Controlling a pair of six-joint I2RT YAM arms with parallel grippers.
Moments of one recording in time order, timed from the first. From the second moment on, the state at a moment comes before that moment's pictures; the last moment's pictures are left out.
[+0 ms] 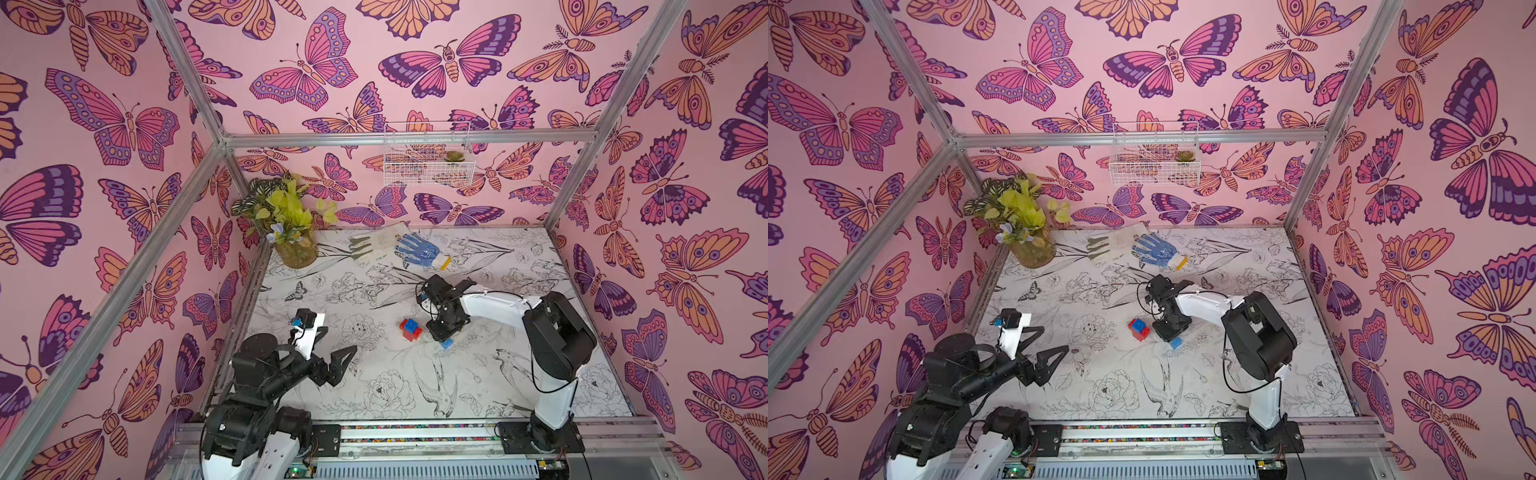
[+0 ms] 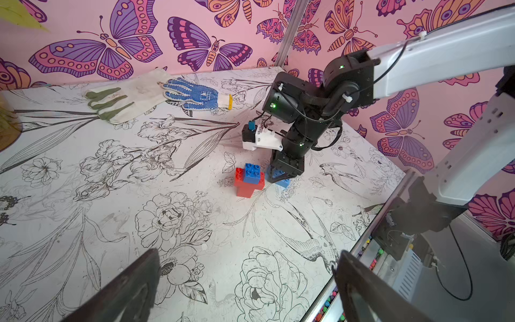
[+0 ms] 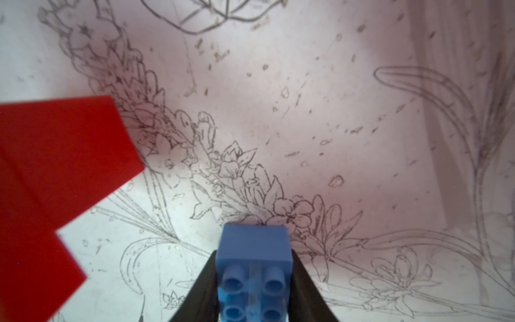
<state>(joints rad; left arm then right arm) -0.19 0.36 0.77 -0.84 0.53 -0.05 0.68 1.89 1.23 -0.78 -0.04 0.03</state>
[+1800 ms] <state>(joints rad) -0.19 0.36 0.77 -0.84 0.53 -0.05 0.72 1.76 1.63 -1.12 -0.13 -0.18</state>
